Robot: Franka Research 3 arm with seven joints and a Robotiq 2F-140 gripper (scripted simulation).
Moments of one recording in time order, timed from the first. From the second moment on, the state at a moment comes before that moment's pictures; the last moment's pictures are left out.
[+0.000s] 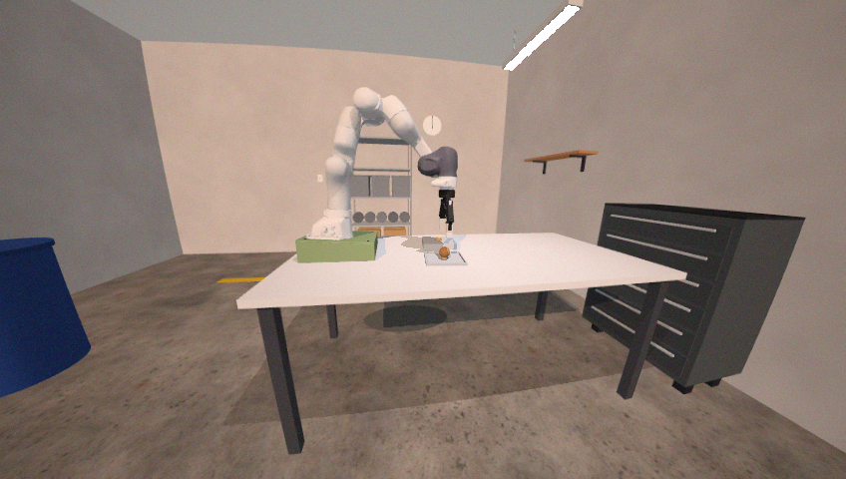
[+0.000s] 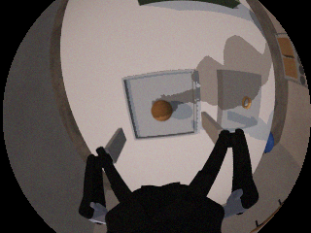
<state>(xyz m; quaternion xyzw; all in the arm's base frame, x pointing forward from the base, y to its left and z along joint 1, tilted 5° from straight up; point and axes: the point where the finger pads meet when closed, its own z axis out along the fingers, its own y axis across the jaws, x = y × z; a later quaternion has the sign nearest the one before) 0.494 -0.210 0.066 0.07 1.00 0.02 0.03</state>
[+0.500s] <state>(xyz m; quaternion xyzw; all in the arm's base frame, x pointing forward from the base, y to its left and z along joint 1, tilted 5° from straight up) 0.493 -0.205 0.030 0.08 1.00 0.03 0.02</state>
